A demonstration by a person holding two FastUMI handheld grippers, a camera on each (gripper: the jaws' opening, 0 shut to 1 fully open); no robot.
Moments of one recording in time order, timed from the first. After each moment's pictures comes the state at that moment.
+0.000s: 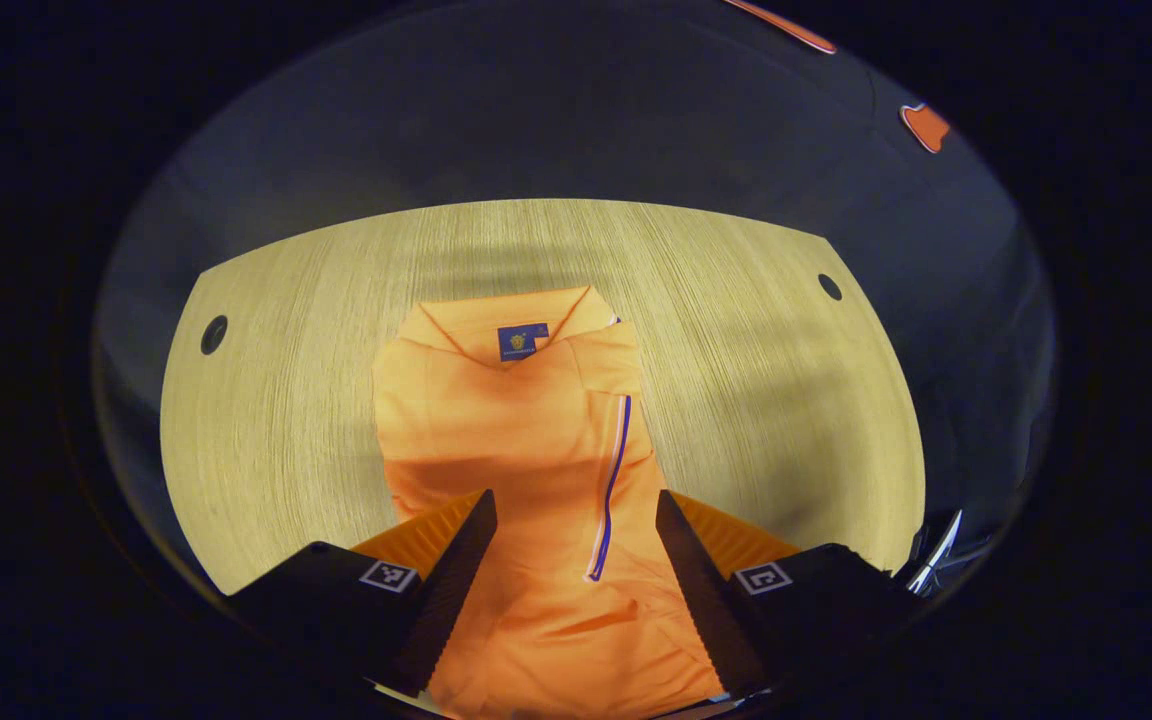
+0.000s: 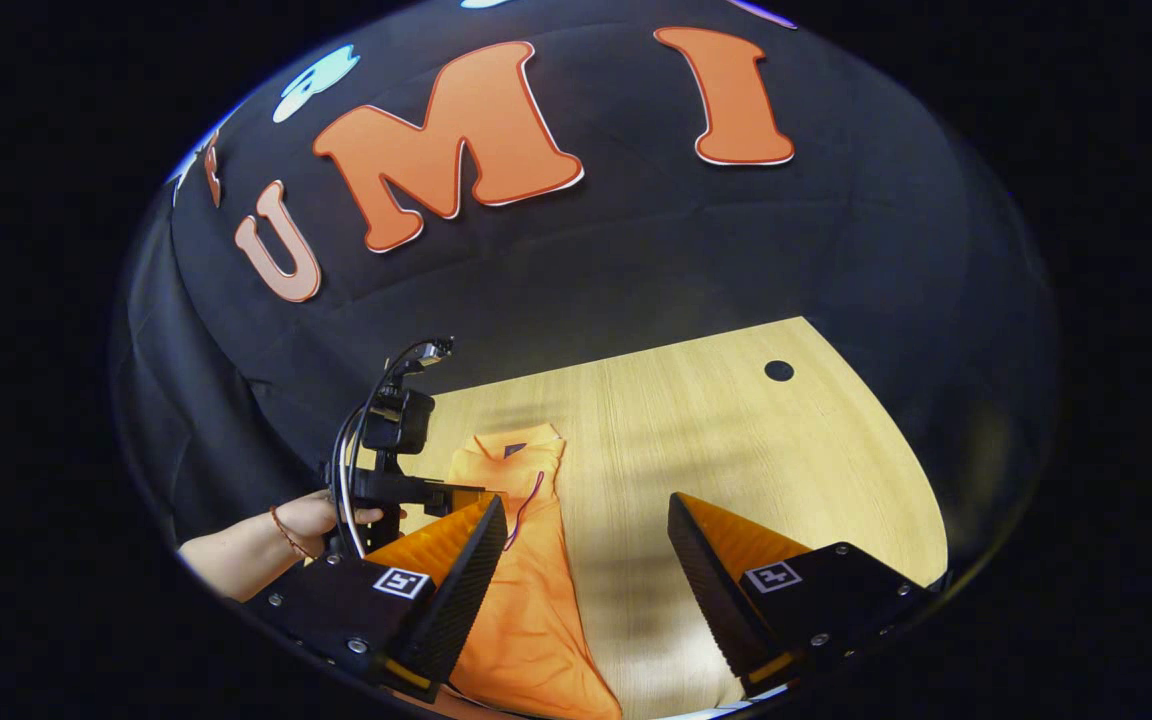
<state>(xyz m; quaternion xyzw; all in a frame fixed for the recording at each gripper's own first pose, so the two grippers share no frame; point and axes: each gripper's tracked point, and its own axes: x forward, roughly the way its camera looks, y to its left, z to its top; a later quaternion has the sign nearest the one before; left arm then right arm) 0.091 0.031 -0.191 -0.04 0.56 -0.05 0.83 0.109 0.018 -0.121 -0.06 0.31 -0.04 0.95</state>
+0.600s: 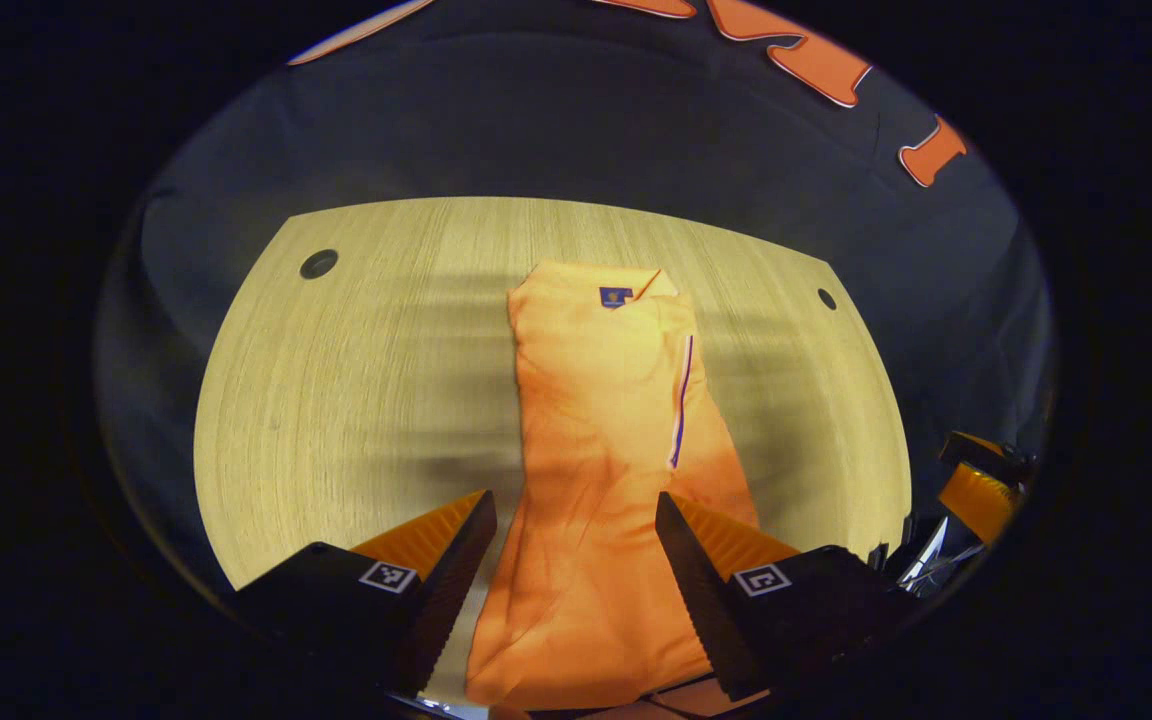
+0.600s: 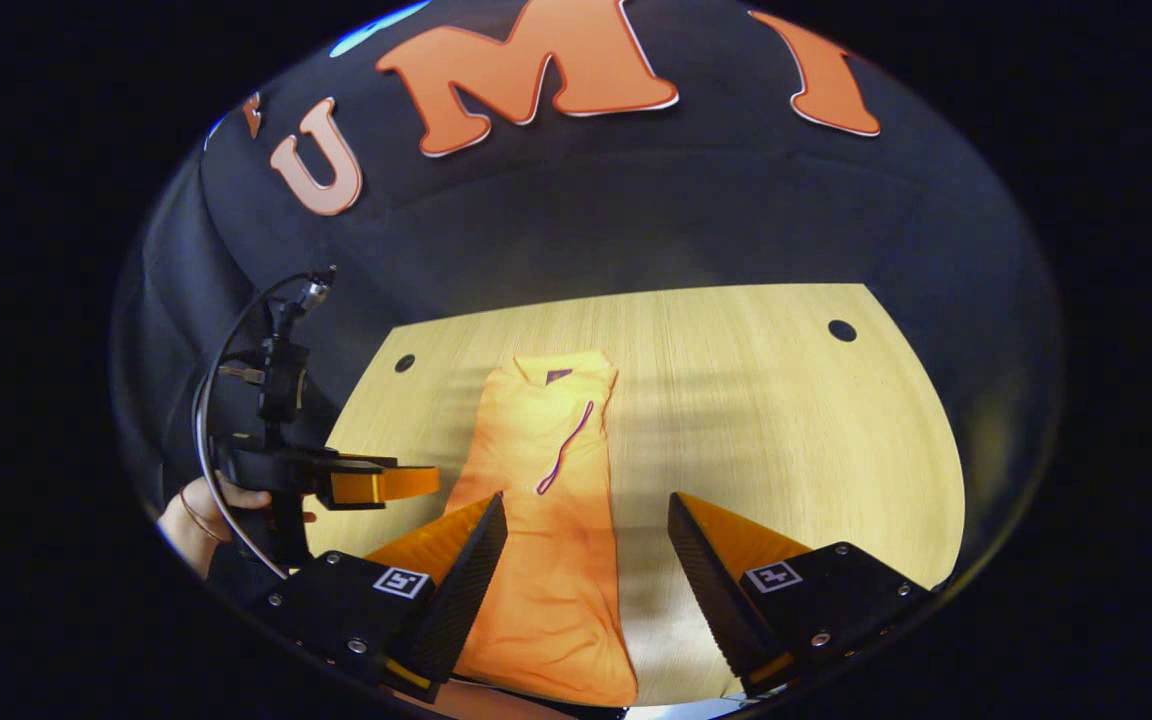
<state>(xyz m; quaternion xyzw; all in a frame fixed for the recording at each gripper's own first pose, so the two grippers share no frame) -0.034 0.128 -0.143 -0.06 0.55 -0.03 0.83 0.085 0.061 -0.208 -0.12 0.41 0.00 0.90</state>
